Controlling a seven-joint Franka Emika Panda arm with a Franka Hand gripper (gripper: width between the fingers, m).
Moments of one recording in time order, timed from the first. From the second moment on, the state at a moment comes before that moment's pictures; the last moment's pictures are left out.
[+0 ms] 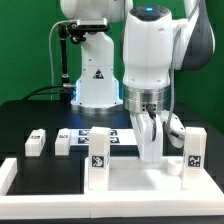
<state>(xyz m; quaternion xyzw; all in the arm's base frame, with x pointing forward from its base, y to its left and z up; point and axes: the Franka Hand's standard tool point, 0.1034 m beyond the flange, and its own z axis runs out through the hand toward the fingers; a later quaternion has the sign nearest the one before) 0.525 0.048 0.024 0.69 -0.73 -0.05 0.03</state>
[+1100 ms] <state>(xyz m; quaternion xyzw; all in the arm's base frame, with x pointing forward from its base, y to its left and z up) 0.506 0.027 0.025 0.77 -0.64 -0.03 0.03</state>
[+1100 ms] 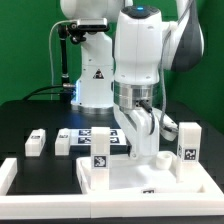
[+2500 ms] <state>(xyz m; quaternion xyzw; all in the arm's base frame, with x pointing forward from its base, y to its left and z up) 0.495 -0.049 0.031 1.00 -0.03 -0.07 0.00</state>
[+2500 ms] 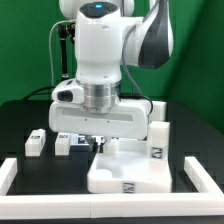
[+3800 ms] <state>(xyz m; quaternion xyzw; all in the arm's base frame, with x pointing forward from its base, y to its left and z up) 0.532 -0.056 0.030 0.98 0.20 -0.03 0.02</state>
